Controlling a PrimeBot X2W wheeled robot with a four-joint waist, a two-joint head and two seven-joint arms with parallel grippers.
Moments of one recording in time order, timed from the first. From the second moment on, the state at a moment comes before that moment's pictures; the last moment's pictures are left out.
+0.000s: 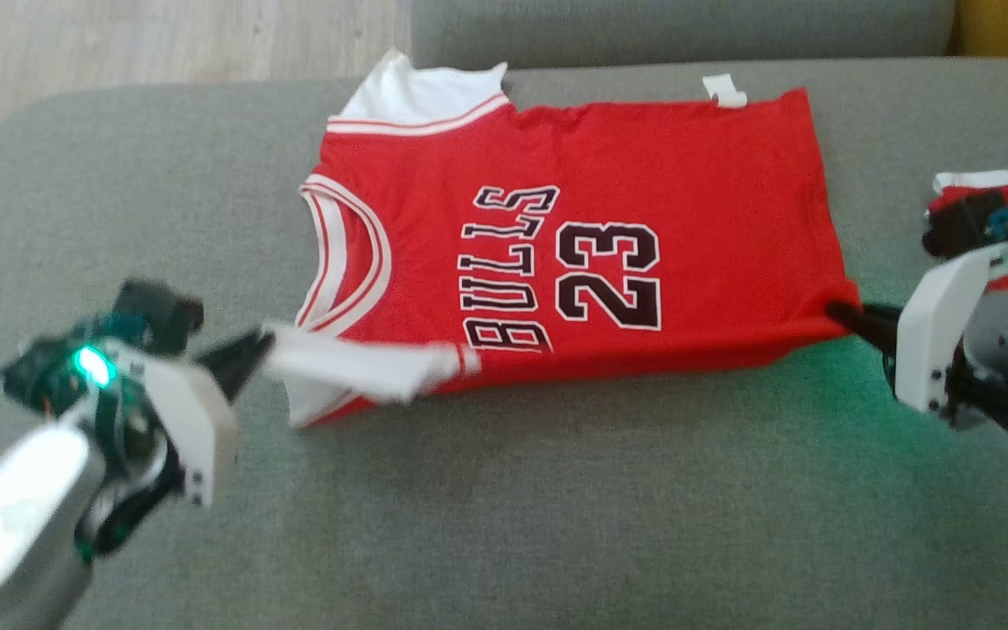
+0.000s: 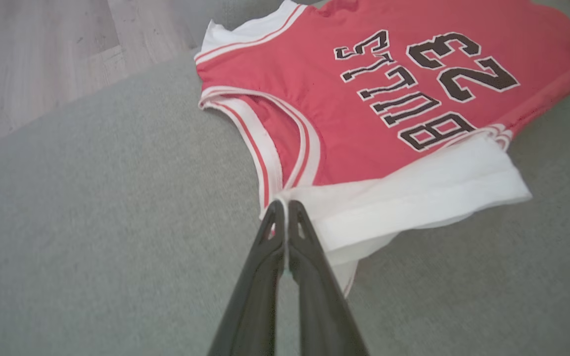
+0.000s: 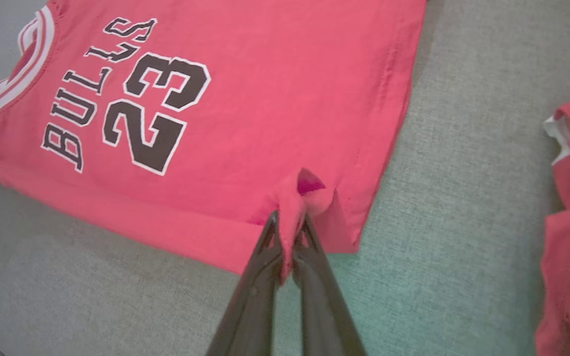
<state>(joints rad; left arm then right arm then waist) -0.44 0.68 -0.69 0.11 -0.73 -0.08 0.46 -0.63 -0.69 0.82 0.46 1.05 0.13 0.52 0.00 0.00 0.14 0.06</state>
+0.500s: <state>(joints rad) -0.78 0.57 -0.82 0.40 -0.62 -0.12 0.47 -0.74 -0.58 0.77 0.59 0.99 0.13 0.51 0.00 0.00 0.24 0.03</state>
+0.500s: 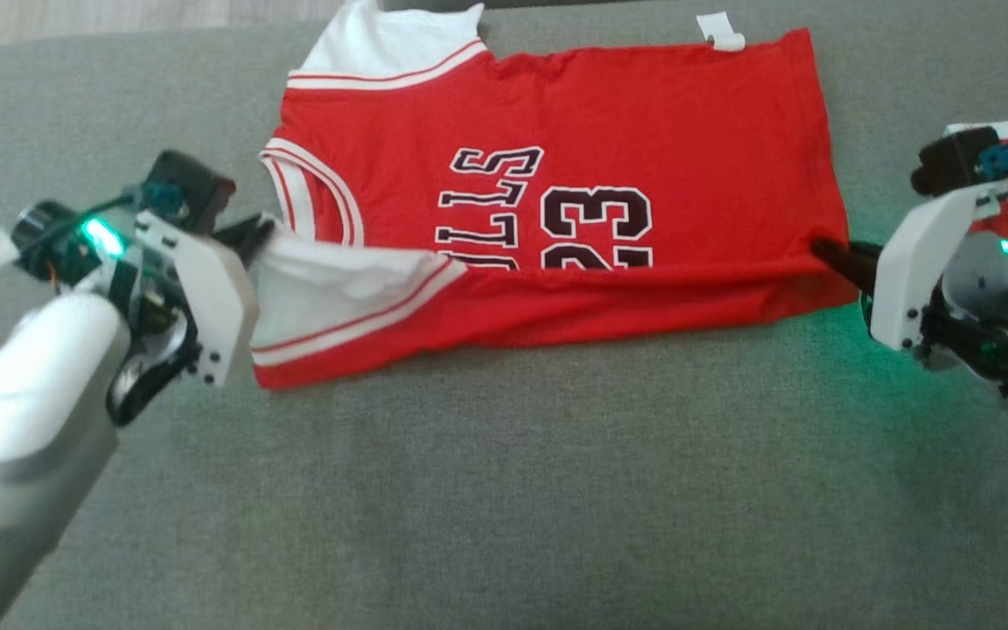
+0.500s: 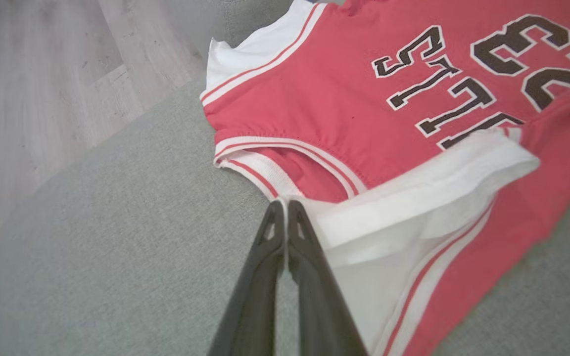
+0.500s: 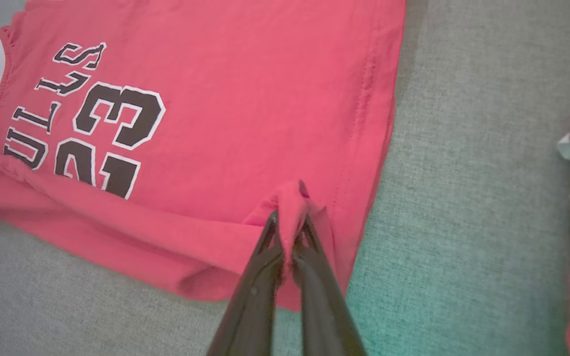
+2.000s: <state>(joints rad) -0.34 0.17 -0.30 0.22 -0.46 0.11 -0.26 -0.29 -0.08 0.04 0.37 0.35 0.13 -0.26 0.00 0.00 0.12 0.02</state>
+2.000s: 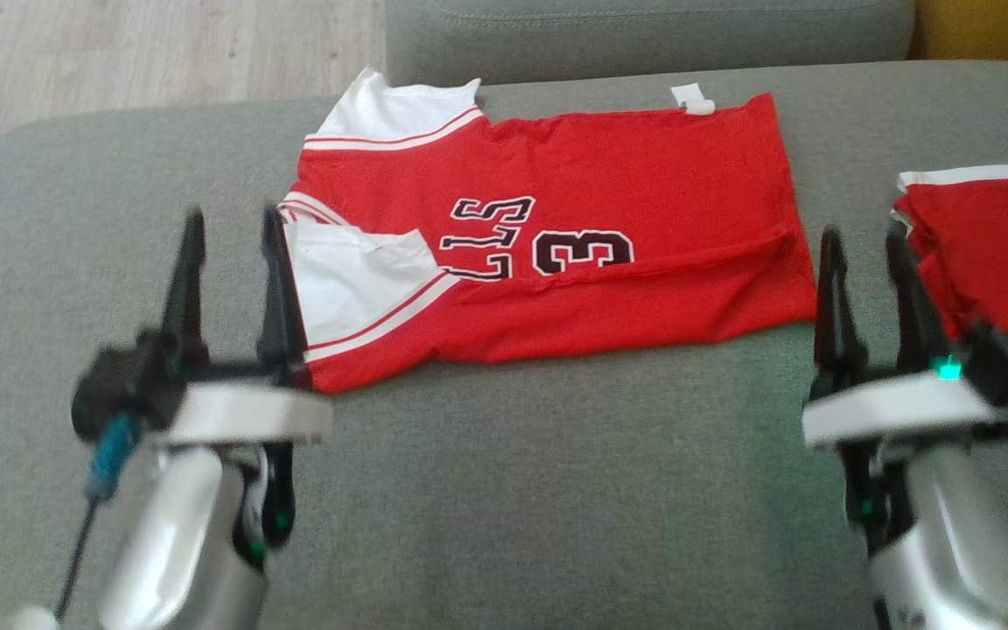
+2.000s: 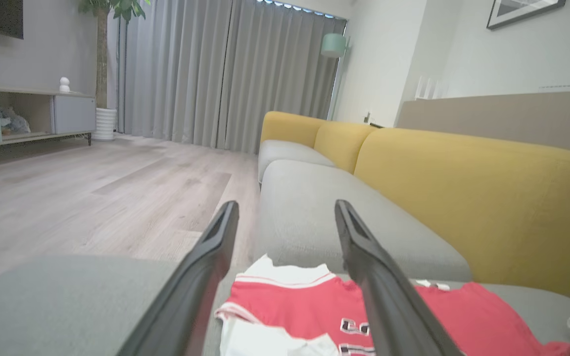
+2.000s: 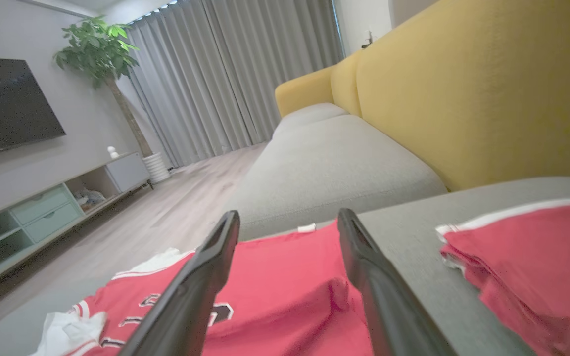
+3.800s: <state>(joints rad) -0.43 0.13 -0.23 0.63 -0.31 0.07 -0.19 -0.28 -0.05 0.03 0.43 0.28 0.13 -0.20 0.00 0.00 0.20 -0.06</state>
